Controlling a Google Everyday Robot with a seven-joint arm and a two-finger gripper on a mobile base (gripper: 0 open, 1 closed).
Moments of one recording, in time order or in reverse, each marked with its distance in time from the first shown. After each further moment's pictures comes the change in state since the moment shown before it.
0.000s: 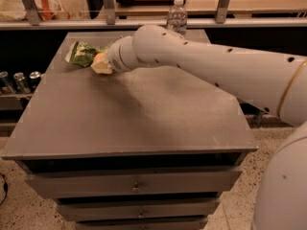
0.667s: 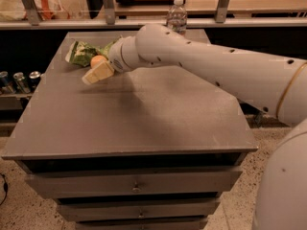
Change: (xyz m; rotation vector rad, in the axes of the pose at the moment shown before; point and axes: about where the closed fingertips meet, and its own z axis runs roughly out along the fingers) arm 0.002 0.000 0.002 -0.032 -0.013 0.008
